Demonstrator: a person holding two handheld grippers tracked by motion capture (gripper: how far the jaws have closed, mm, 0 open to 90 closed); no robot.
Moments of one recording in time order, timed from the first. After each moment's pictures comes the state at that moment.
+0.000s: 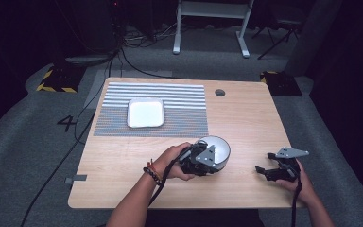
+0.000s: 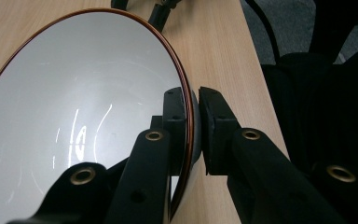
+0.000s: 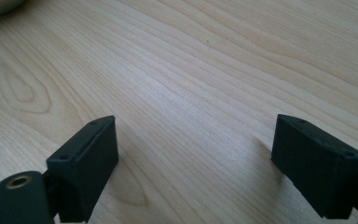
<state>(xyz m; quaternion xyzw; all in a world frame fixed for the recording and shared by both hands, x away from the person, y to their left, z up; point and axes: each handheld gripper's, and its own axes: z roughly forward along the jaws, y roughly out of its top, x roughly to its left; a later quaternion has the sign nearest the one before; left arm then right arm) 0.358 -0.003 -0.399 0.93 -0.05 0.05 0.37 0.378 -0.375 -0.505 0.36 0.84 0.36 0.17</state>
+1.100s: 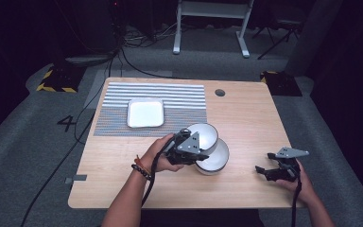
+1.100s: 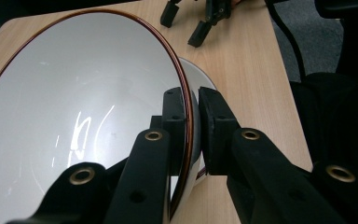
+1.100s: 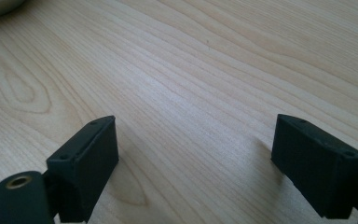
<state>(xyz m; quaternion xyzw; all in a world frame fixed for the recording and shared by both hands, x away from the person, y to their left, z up) 0.369 0.038 -0.381 0.90 0.01 0.09 0.42 0.378 -0.375 -0.505 0.36 0.84 0.36 0.17</state>
